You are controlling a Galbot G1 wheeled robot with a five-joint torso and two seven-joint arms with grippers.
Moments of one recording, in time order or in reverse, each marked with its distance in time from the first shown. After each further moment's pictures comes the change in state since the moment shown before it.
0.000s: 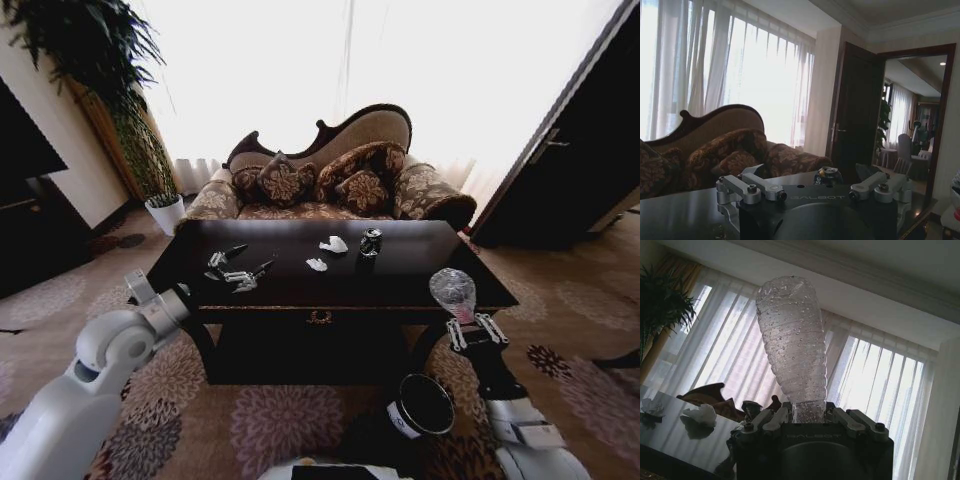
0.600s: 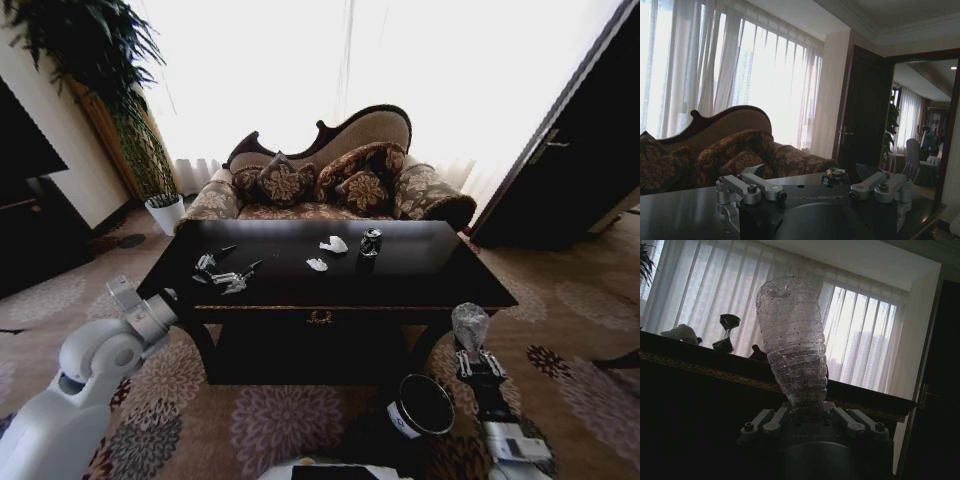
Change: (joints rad) left arm 0.042 -0.030 -0.047 0.003 0.005 -0.005 0.011; right arm 0.059 0.042 -0.055 -0.396 0.042 0.162 0.003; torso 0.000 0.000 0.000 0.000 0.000
